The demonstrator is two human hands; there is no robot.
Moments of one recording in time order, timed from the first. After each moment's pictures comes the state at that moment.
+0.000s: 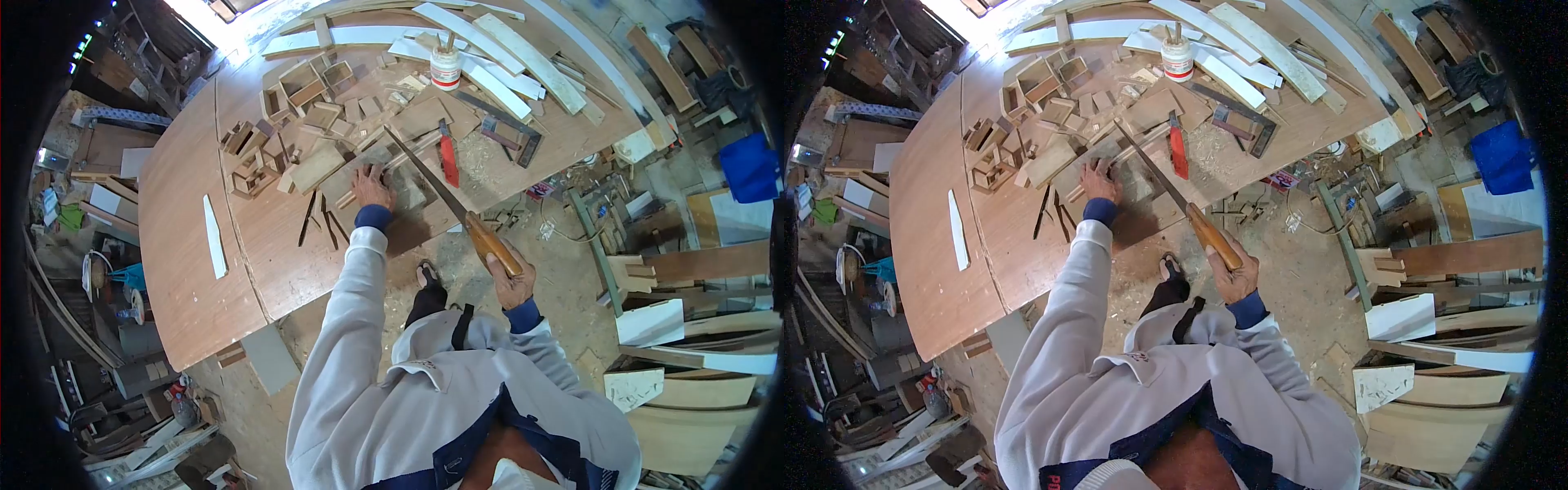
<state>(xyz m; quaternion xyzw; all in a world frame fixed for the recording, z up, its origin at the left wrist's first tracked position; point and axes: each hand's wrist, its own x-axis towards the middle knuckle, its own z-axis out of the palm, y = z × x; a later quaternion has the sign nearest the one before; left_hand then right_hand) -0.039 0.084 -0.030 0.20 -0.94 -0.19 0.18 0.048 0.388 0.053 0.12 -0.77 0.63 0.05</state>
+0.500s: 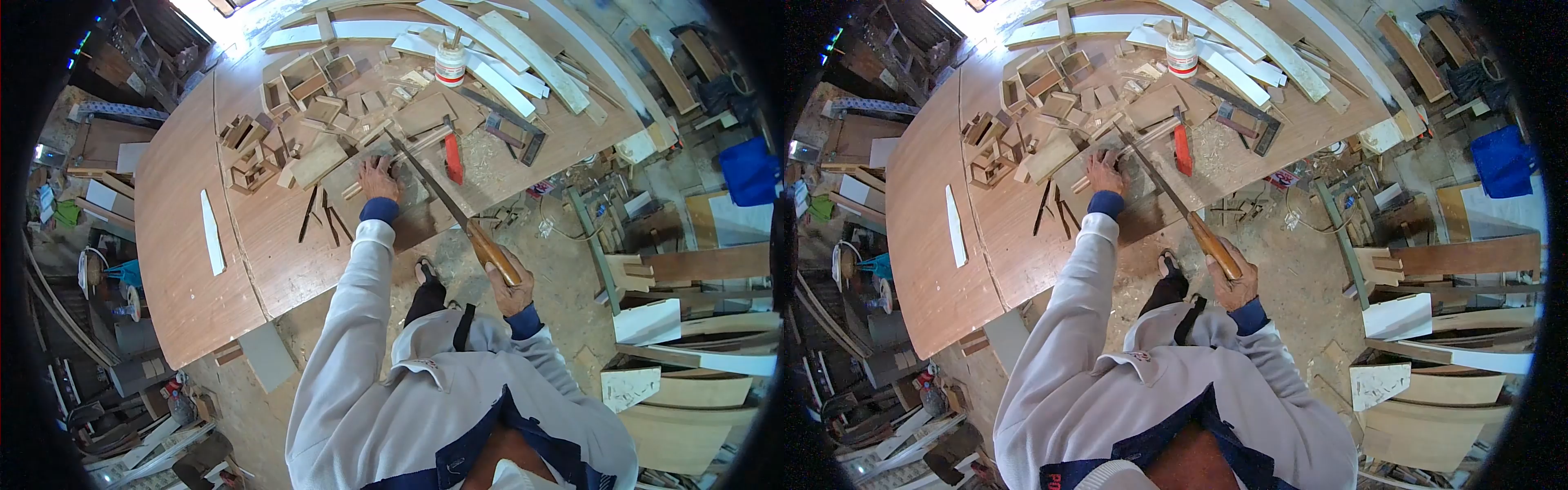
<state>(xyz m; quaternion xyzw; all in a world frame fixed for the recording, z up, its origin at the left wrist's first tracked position) -0.052 0.082 -0.045 0.18 -0.94 -0.18 0.22 0.064 0.389 0.055 0.12 -0.80 0.59 -0.02</state>
